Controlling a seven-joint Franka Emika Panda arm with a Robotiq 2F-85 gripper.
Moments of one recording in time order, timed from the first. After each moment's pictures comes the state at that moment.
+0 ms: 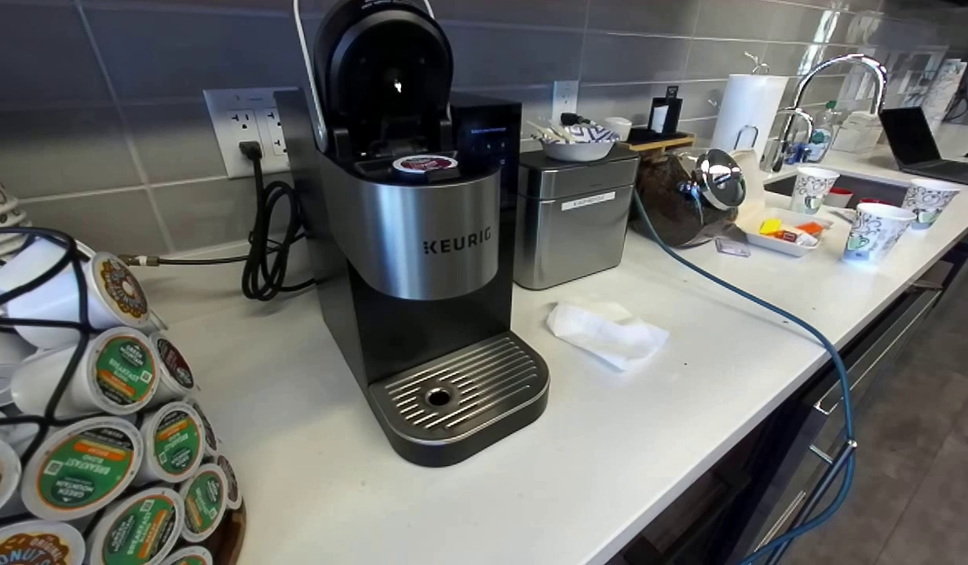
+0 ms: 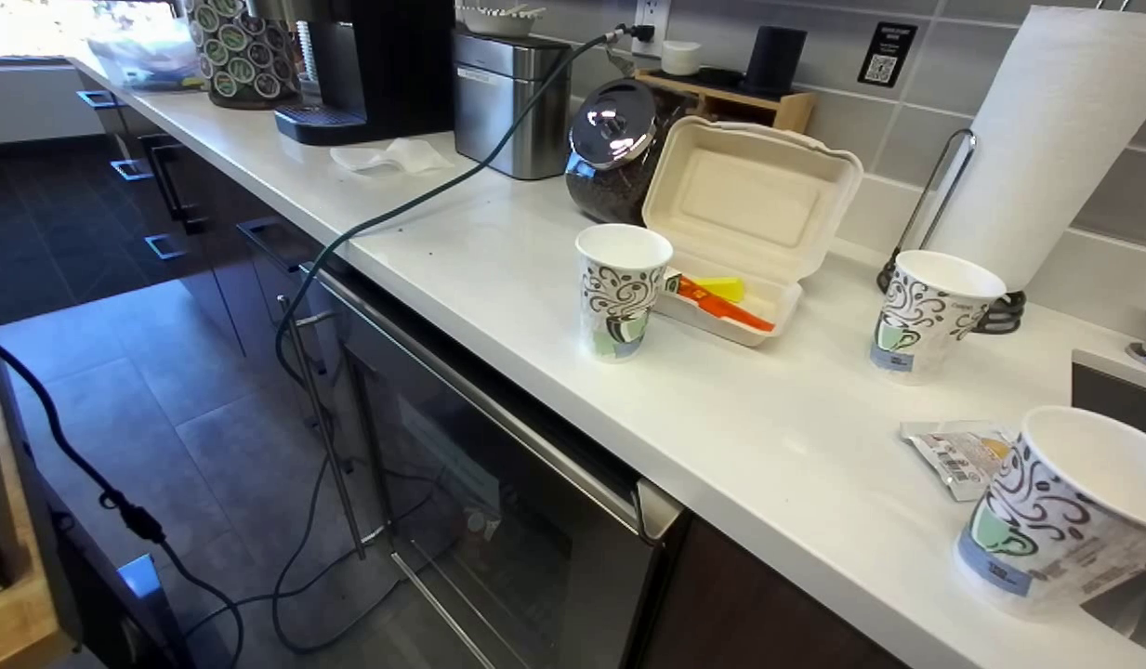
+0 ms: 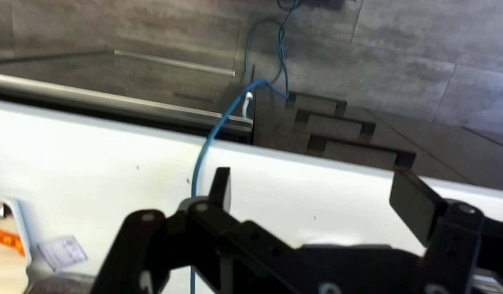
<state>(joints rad) 0.07 -0.70 0.03 -2.42 -0.02 1.77 -0.11</state>
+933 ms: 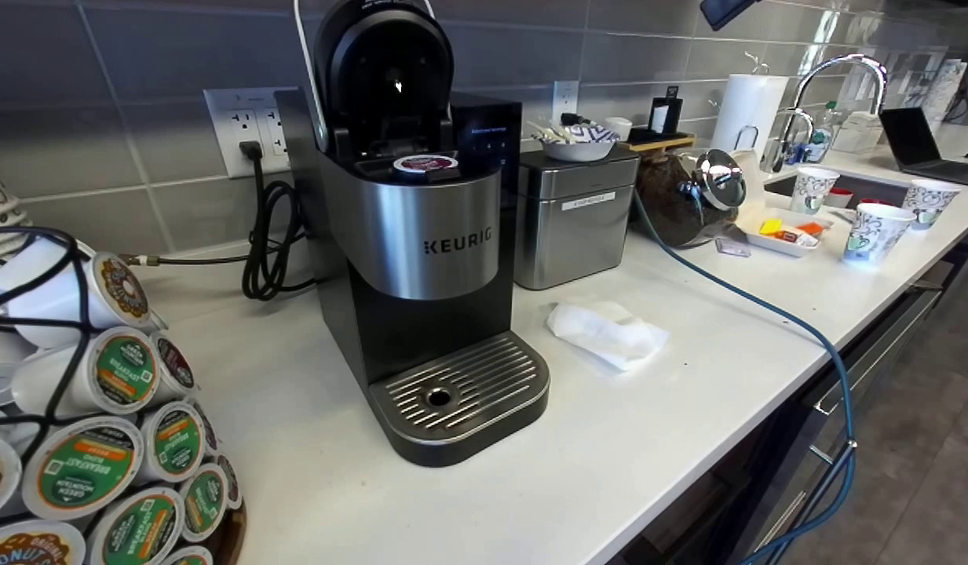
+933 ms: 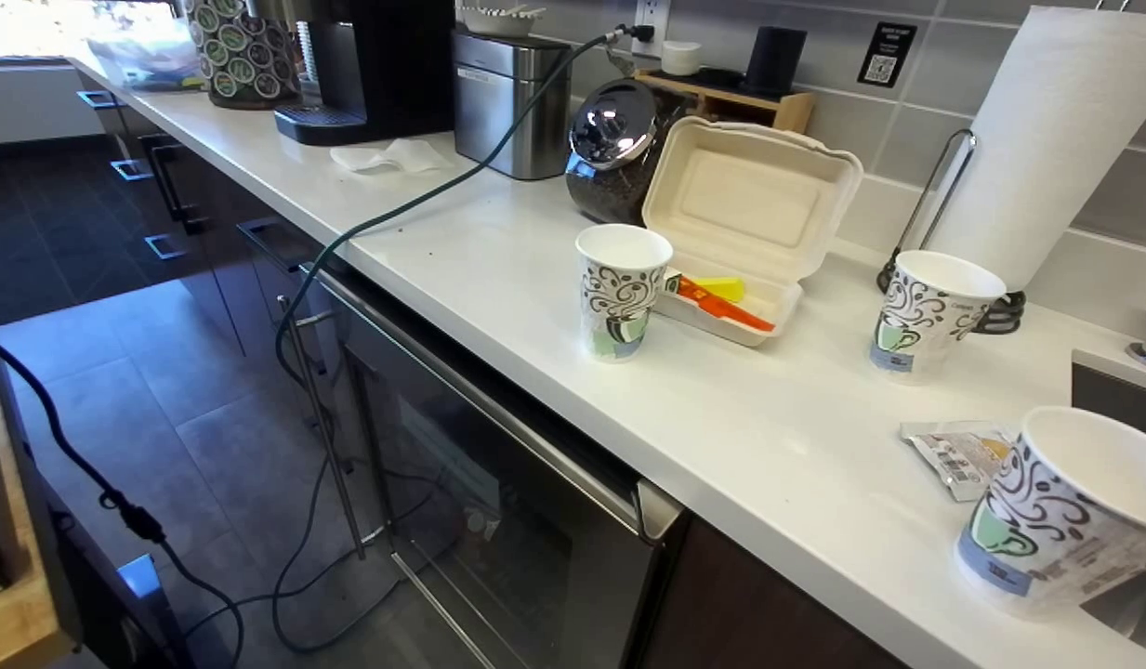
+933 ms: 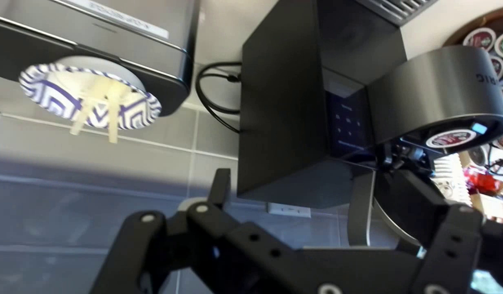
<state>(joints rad) 0.36 -0.28 -0.03 -2.21 0.33 2.75 -0.46</state>
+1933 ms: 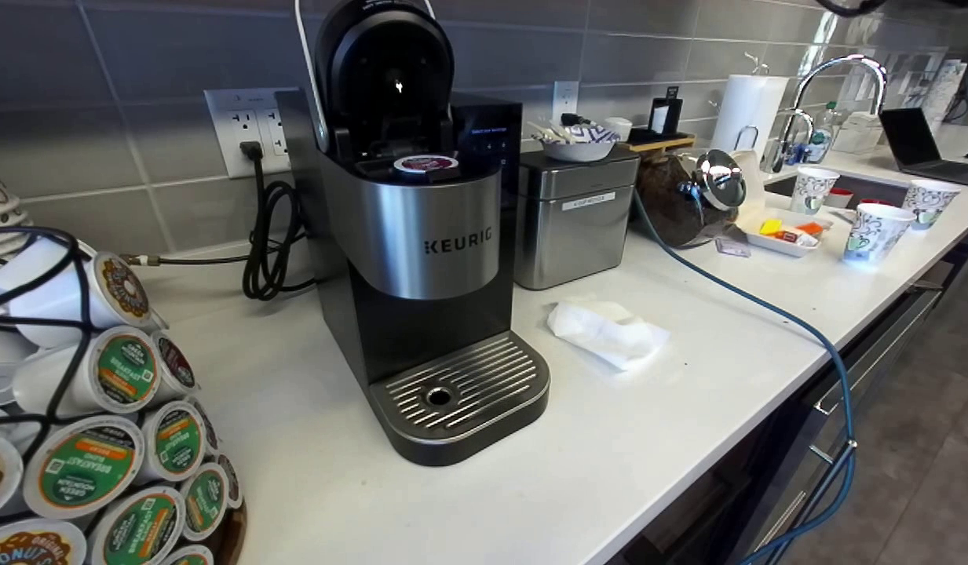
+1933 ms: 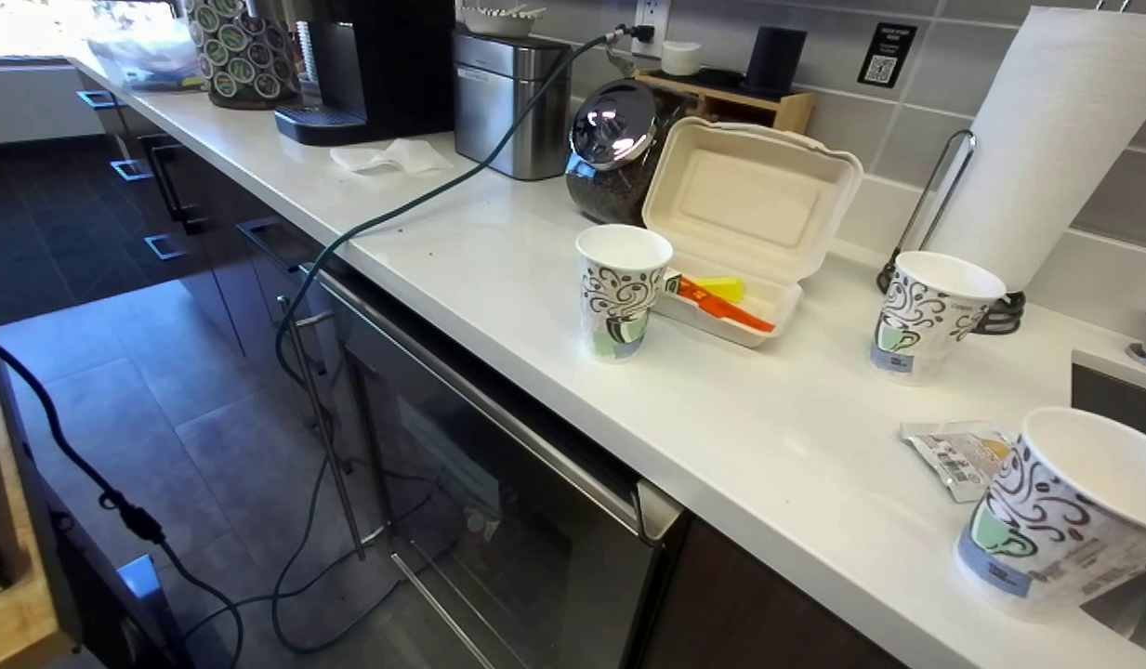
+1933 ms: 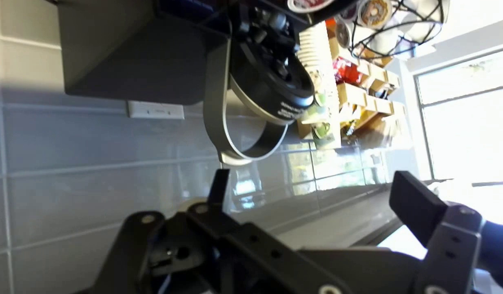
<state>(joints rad) 0.83 -0.17 -0.32 -1.99 1.02 2.76 -1.06</state>
